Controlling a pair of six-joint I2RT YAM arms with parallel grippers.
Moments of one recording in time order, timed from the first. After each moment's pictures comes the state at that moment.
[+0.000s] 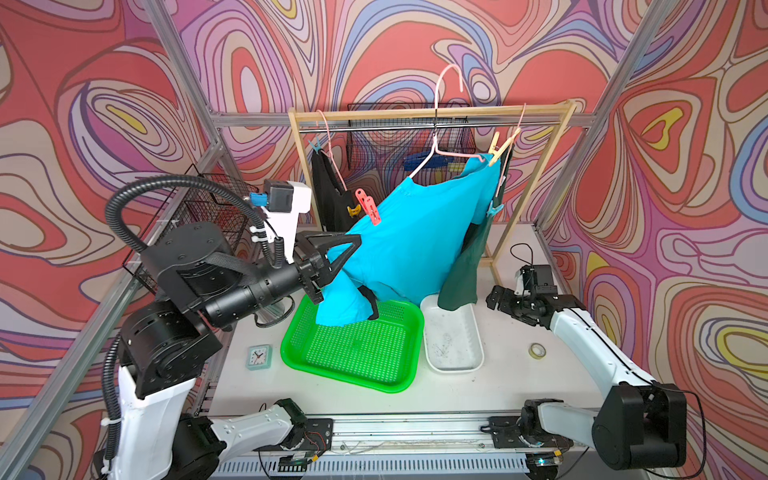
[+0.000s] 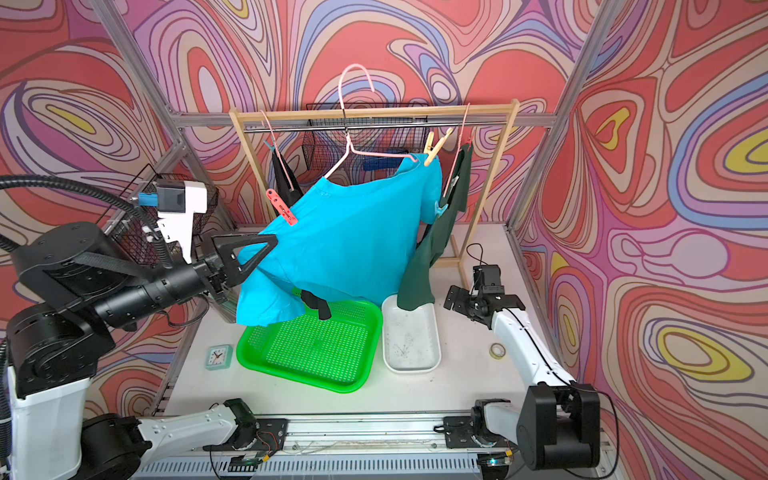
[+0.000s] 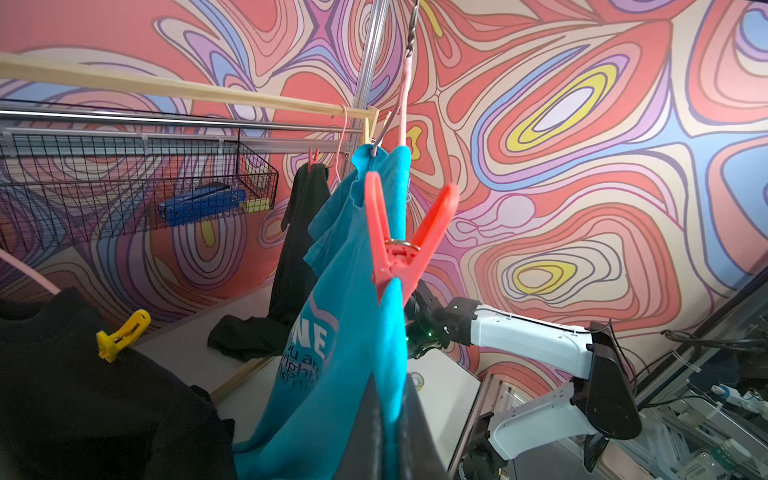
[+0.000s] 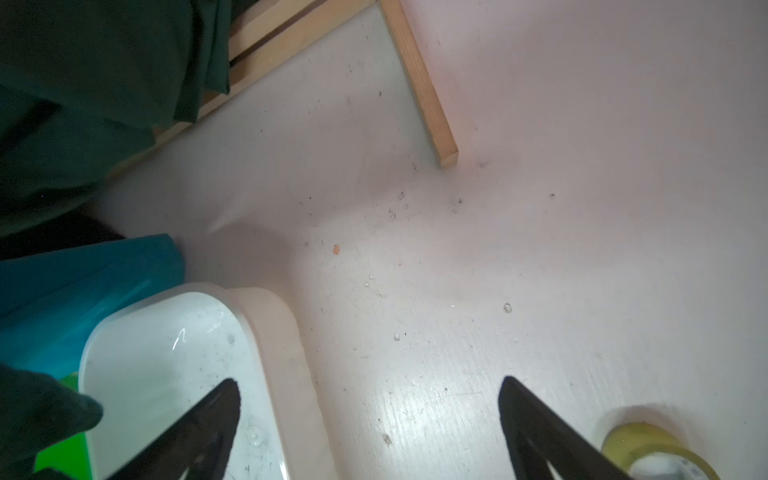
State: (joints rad) left arm -0.74 1.11 2.04 -0.92 0.22 -0.29; right arm 0.01 1.22 0.84 -0.63 -0.10 0.39
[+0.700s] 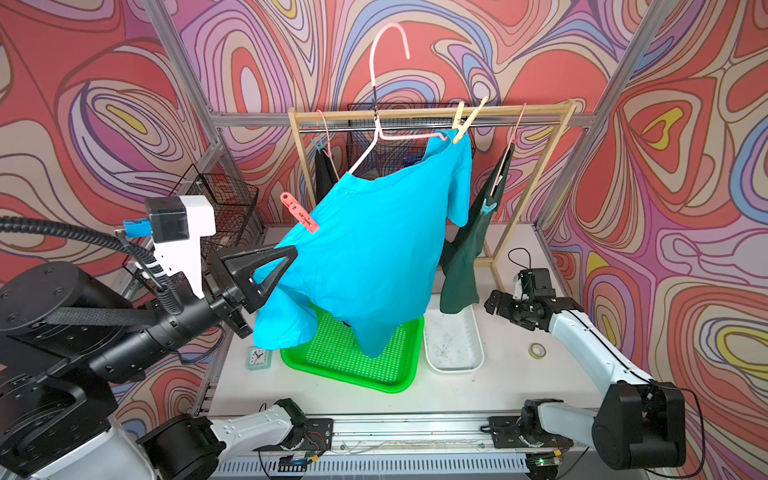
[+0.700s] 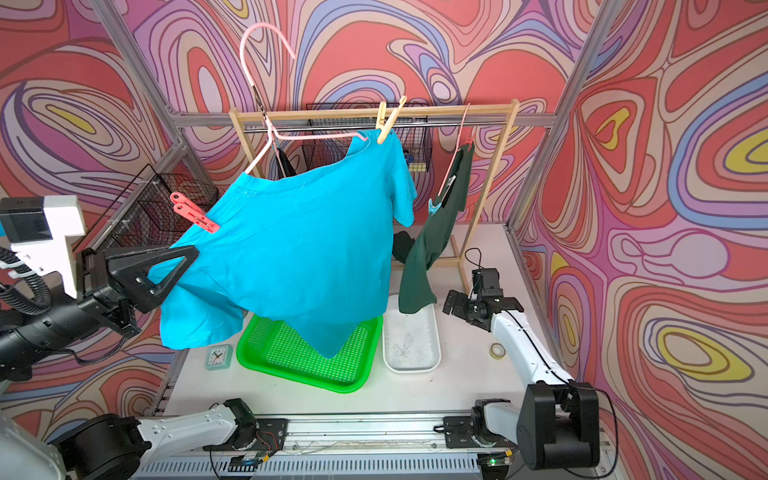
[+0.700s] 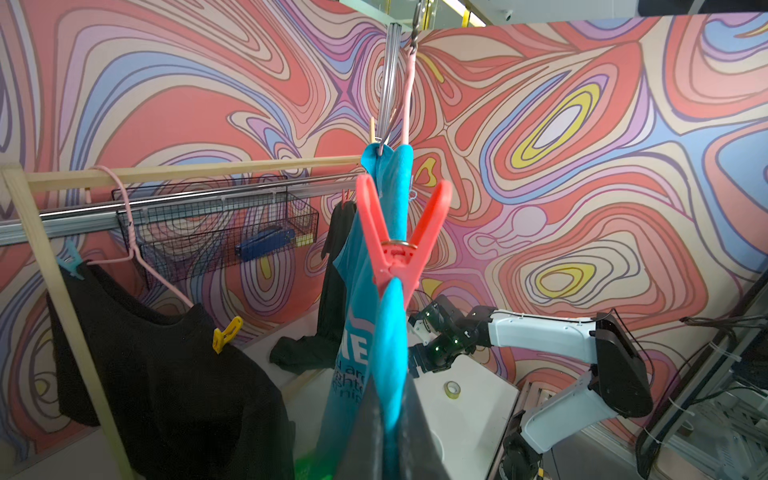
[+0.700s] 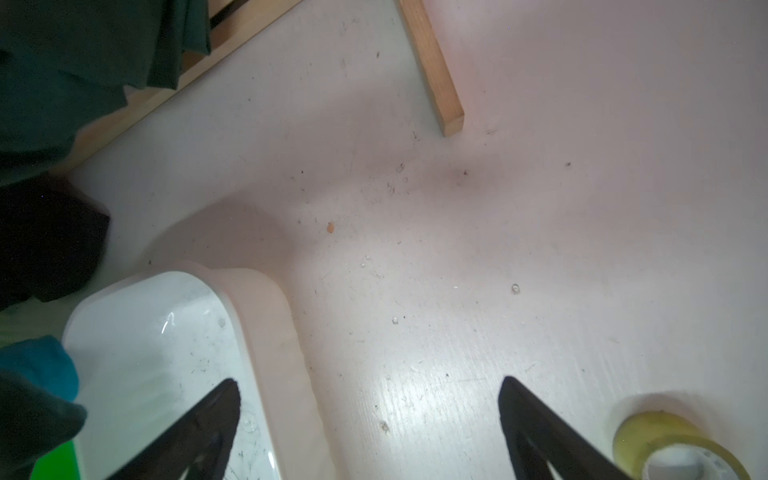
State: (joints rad) left arm -0.74 1.11 2.39 -1.23 0.12 -0.16; right arm 0.01 1.23 0.81 -0.62 -0.12 0.38
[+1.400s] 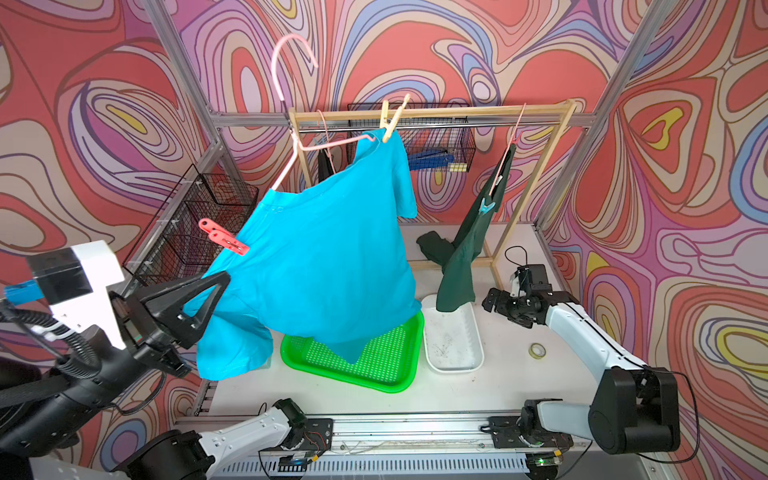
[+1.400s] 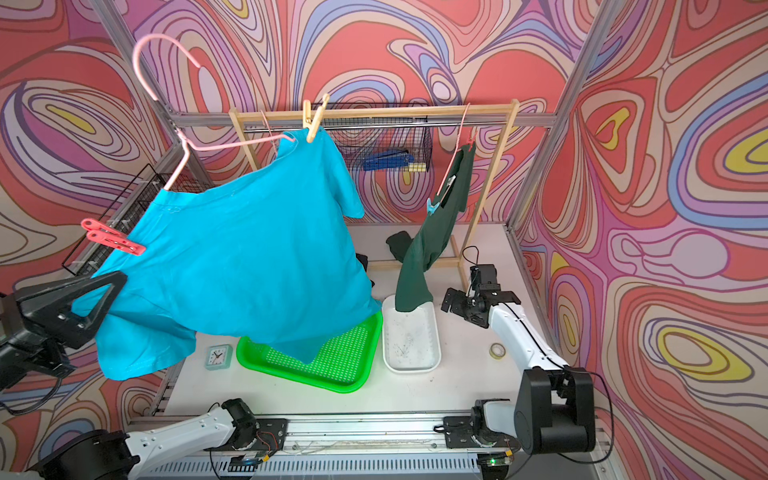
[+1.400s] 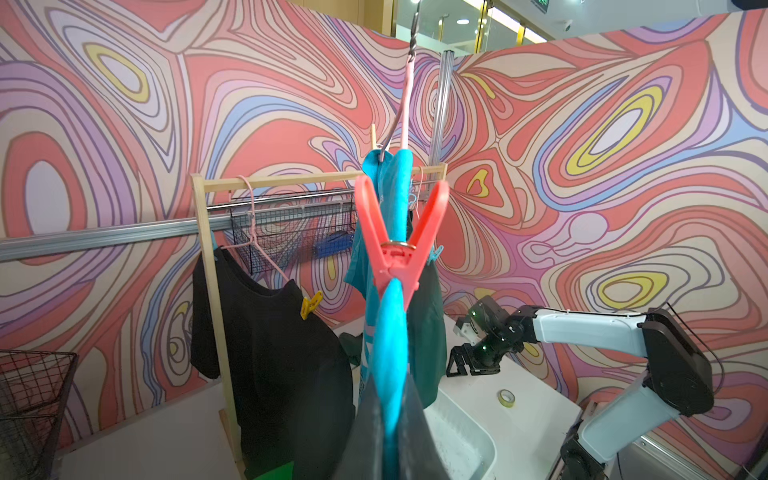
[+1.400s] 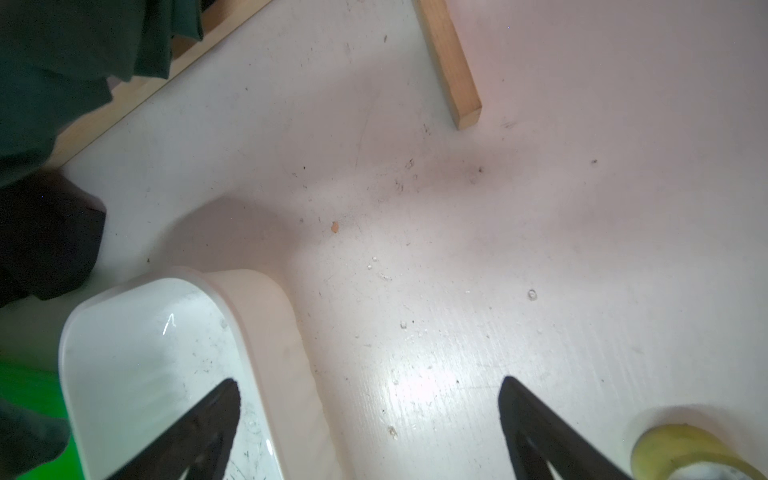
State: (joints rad) left arm -0.74 1.00 2.48 -1.35 -0.06 -0.10; right arm 0.01 1.30 0.86 -0.64 -0.14 0.38
